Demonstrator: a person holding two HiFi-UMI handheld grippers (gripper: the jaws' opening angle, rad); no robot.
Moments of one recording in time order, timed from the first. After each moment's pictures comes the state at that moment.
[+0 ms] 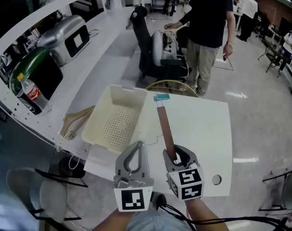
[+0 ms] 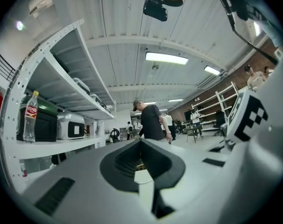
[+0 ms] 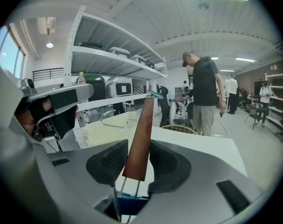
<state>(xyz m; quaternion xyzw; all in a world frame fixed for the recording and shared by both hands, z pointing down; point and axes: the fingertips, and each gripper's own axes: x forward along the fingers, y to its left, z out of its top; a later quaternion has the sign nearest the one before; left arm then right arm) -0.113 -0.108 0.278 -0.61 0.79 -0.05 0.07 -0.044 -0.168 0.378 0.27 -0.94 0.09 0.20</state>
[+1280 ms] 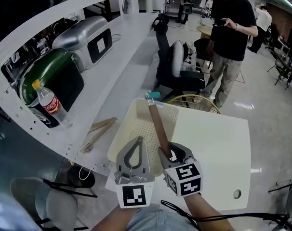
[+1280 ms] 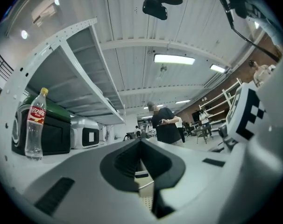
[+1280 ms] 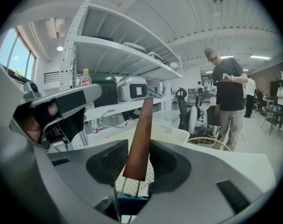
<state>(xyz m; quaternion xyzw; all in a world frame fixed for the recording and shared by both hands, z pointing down) -0.280 -0.106 0.256 -0.57 0.82 -0.03 0.10 -0.234 -0.160 0.353 0.20 -0.96 0.08 0.18</state>
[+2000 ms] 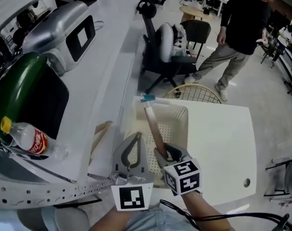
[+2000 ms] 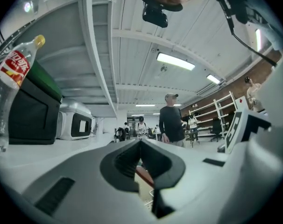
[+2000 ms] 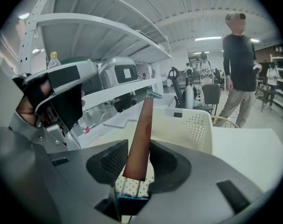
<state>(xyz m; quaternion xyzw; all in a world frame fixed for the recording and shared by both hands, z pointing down) -0.389 -0.155 0.271 -0.64 0.76 -0.01 0.05 -0.334 -0.180 0.406 0.24 -0.92 0.17 0.24</state>
